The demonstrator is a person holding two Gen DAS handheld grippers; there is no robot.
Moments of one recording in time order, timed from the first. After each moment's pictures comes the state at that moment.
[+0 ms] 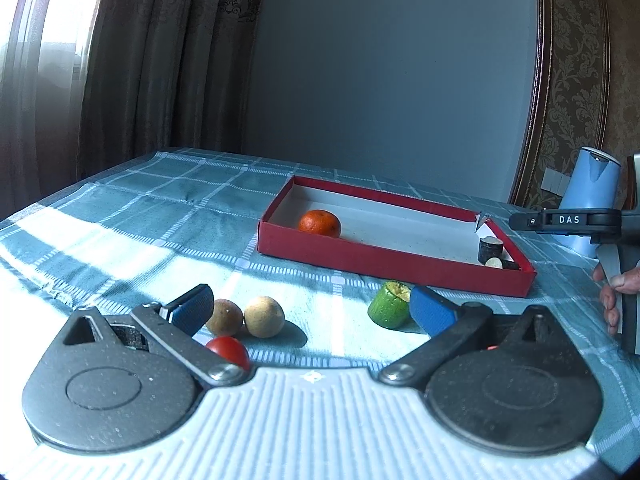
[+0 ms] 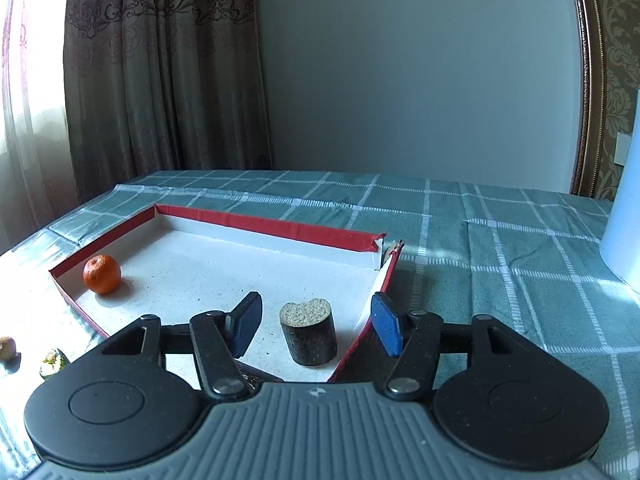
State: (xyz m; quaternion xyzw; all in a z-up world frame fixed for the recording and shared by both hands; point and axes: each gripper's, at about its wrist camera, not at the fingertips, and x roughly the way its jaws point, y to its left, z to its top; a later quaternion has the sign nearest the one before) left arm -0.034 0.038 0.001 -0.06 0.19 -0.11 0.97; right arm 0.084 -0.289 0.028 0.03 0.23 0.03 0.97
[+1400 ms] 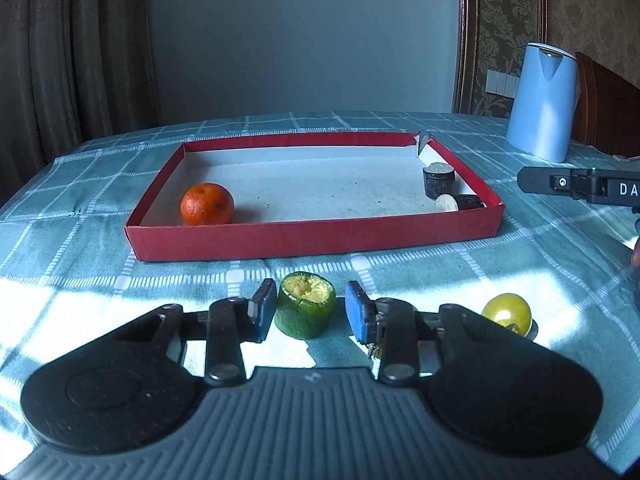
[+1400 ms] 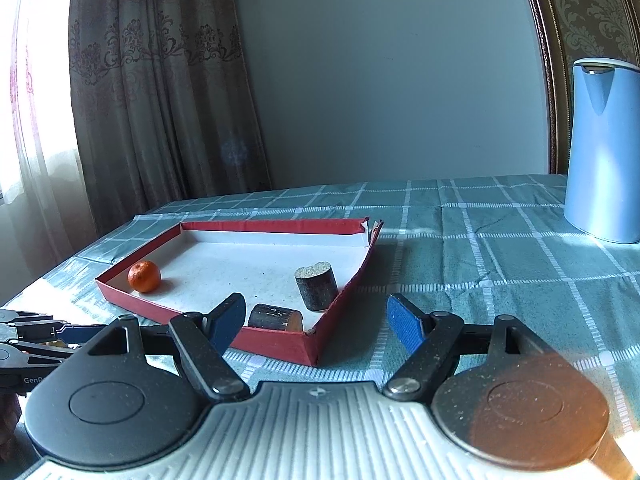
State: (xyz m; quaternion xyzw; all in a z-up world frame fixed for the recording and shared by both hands) left arm 0.027 -0.038 -0.006 0.06 0.27 -0.21 0.94; right arm 0.019 -0.298 0.016 0.07 0.21 0.03 0.97
